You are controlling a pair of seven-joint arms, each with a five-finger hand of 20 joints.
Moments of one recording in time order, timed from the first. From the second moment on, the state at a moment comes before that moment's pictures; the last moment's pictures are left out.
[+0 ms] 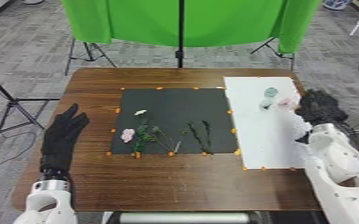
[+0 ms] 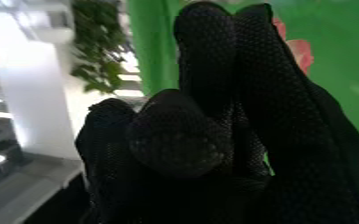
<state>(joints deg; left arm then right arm) 121.6 -67.6 -94.1 -114.8 52.9 13.1 16.2 -94.1 -57.8 88.1 -99.5 -148.8 2.0 20.8</state>
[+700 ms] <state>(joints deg) 121.1 -67.7 -93.5 -114.6 53.0 13.1 16.0 -66.2 -63.4 47.9 -100.9 -146.3 1.6 -2.4</state>
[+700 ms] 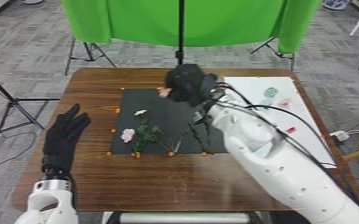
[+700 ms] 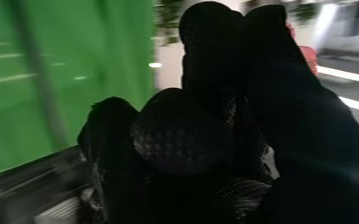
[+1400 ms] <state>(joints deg) 121.2 -67.6 -93.2 -114.5 53.1 12.7 16.1 -66.1 -70.4 44.0 -90.1 -167.0 3.1 -11.1</state>
